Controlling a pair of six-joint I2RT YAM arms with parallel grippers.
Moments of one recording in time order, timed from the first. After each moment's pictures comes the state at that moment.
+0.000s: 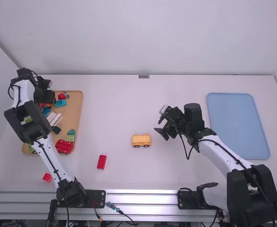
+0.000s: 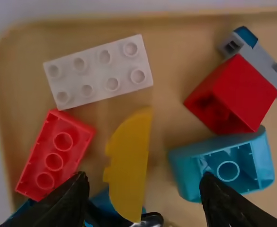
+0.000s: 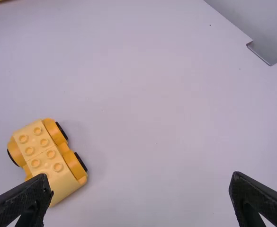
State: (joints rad) left arm 0.57 2.48 2.18 -0.99 0.09 0.54; right arm 0.26 1.36 0.63 0.00 -0.53 -0.58
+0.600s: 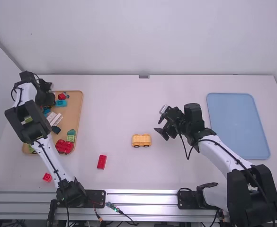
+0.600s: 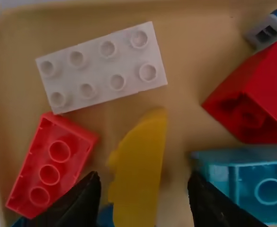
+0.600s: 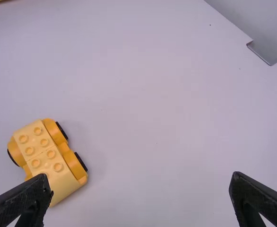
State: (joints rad) left arm 0.57 2.48 2.10 -0.88 0.07 0.56; right arm 0.26 1.36 0.63 -0.01 -0.53 -0.57
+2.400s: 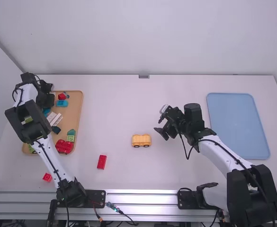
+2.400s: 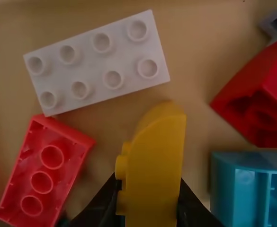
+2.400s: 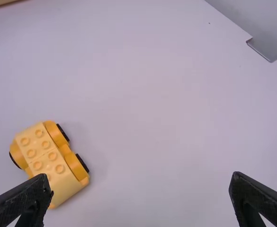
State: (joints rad) left arm 0.57 2.48 2.07 -0.85 0.06 0.57; right arm 0.26 1.36 0.63 0.00 -0.53 -0.55
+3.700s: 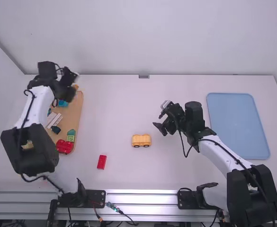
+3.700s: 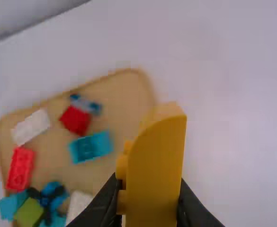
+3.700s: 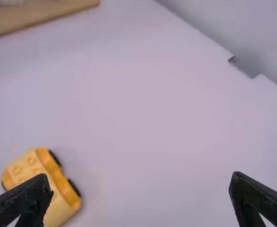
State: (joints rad) left arm 0.24 1.72 1.46 -0.75 0.16 0.67; right arm 0.26 1.36 0.63 0.13 -0.53 -0.41
